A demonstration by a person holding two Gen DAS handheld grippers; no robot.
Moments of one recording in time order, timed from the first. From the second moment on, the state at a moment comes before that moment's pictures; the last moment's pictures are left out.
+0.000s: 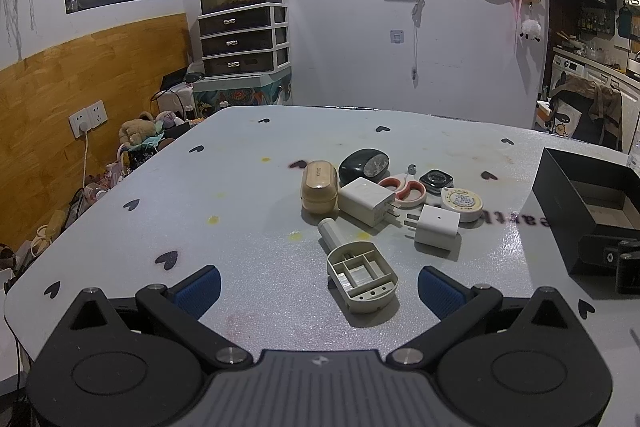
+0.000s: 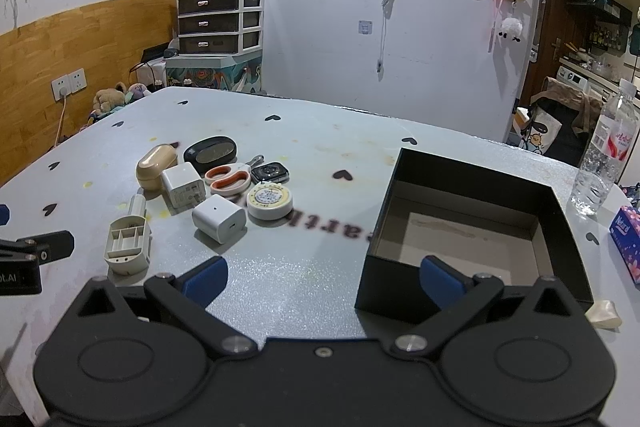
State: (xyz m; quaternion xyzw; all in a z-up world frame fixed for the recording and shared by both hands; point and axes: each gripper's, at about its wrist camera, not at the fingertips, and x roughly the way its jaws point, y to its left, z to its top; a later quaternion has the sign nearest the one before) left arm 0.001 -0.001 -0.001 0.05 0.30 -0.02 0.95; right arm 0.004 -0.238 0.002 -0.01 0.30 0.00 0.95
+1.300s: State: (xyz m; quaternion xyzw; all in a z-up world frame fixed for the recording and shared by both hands) left arm 0.004 -0.014 -0.007 0.05 0.30 -0.02 0.95; right arm 0.003 -0.242 -0.003 -0.01 0.30 0.00 0.95
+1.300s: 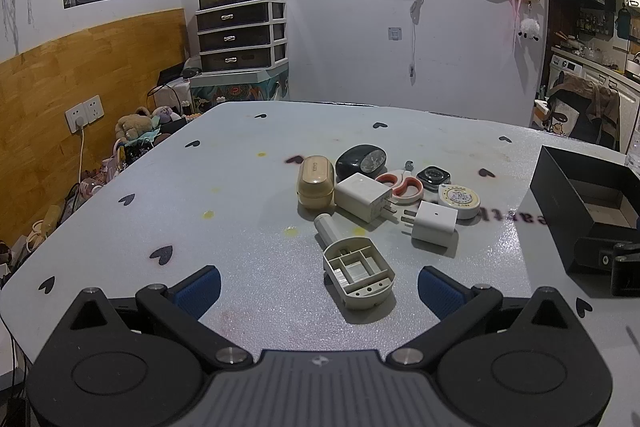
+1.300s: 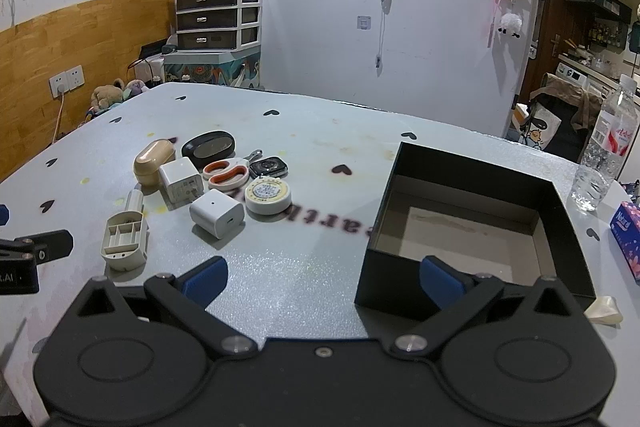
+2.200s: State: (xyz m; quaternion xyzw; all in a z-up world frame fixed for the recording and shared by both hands) left arm 0.015 -0.003 0.013 0.02 0.23 -0.04 0.97; right arm -0.021 -0.315 0.037 0.06 0.21 -0.12 0.97
